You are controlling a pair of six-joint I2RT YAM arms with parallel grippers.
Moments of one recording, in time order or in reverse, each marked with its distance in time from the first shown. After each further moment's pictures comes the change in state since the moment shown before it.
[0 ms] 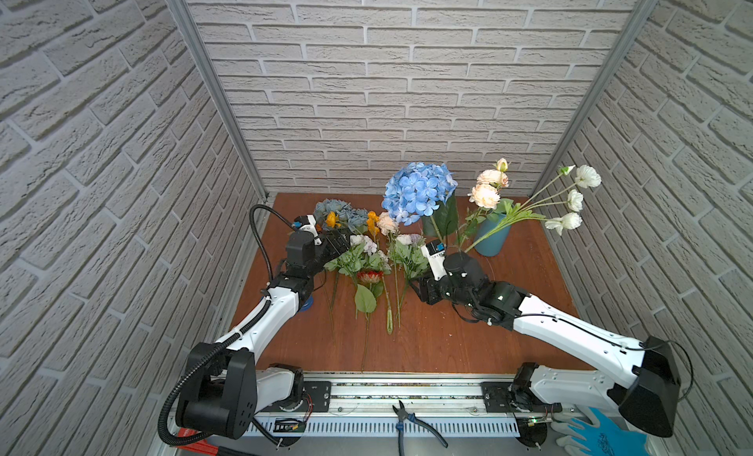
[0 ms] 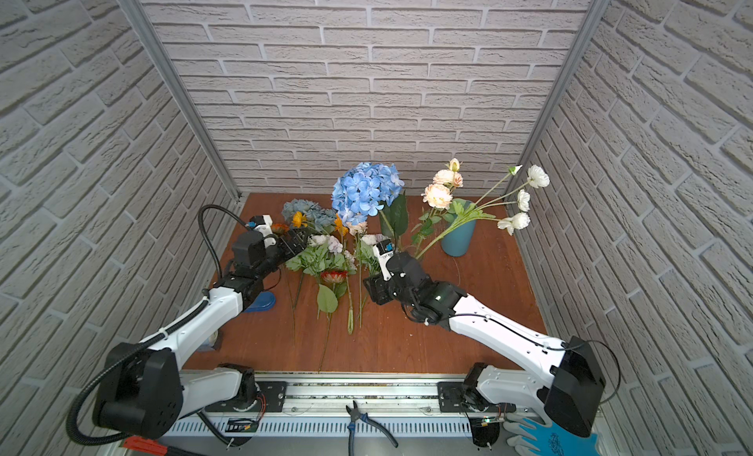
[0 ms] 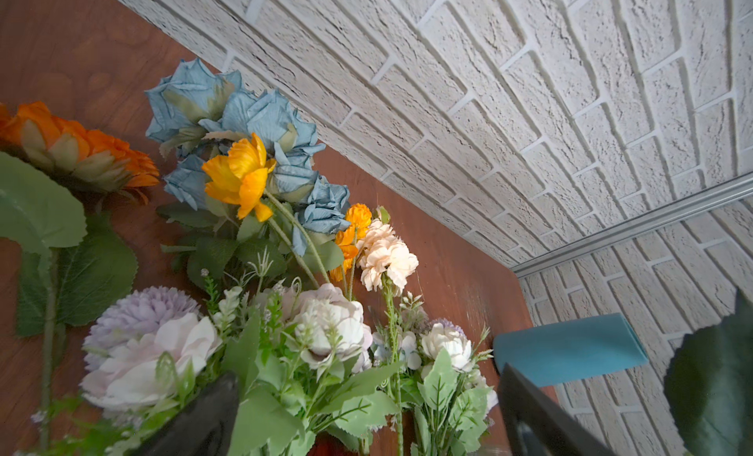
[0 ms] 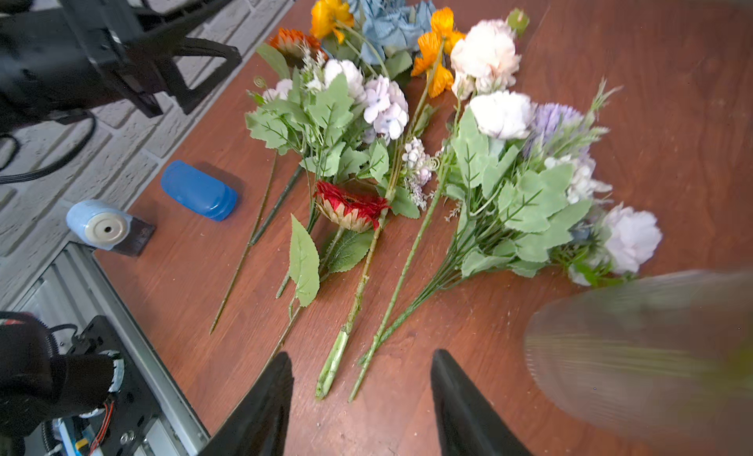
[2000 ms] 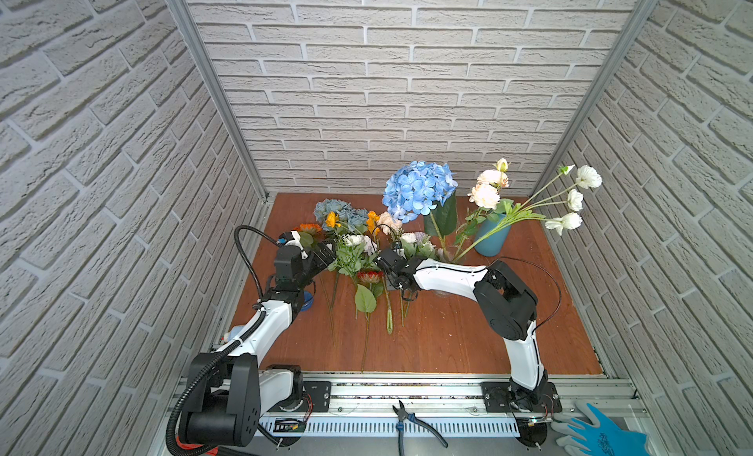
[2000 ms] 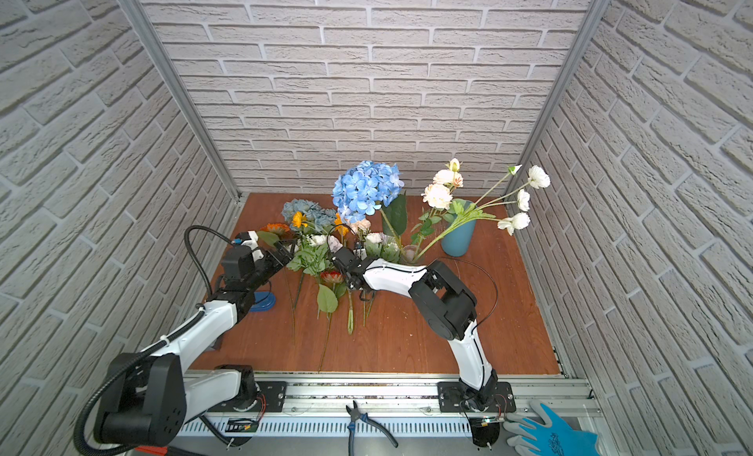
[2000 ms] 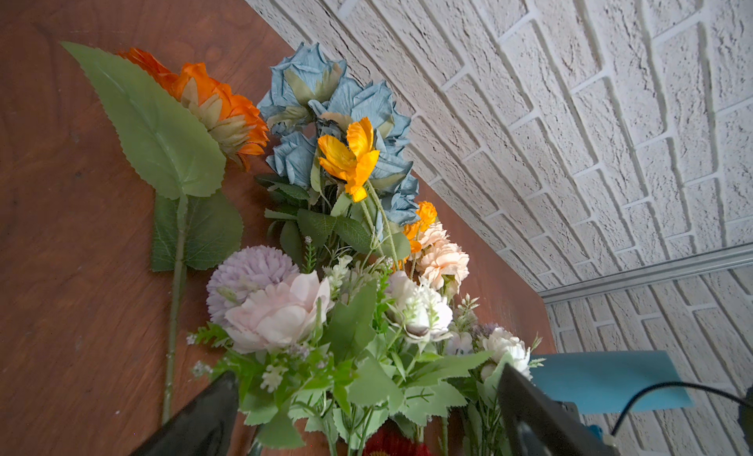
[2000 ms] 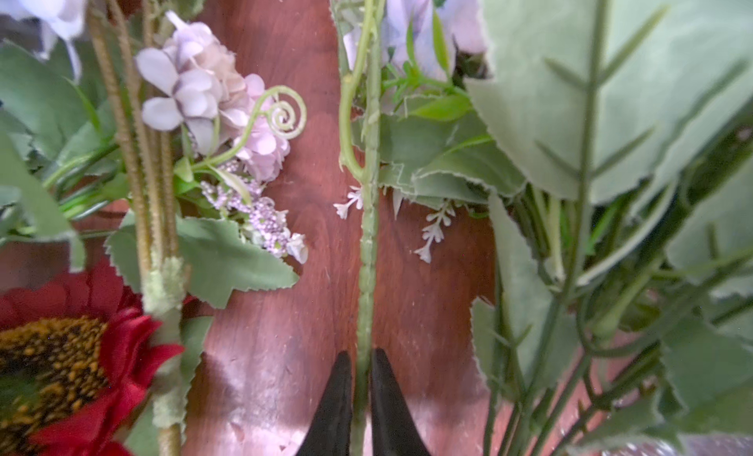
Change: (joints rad) left arm 0.129 -0.050 -0.155 0.058 0.048 -0.045; right arm -0.009 0.839 0.534 -0.210 0.309 0.225
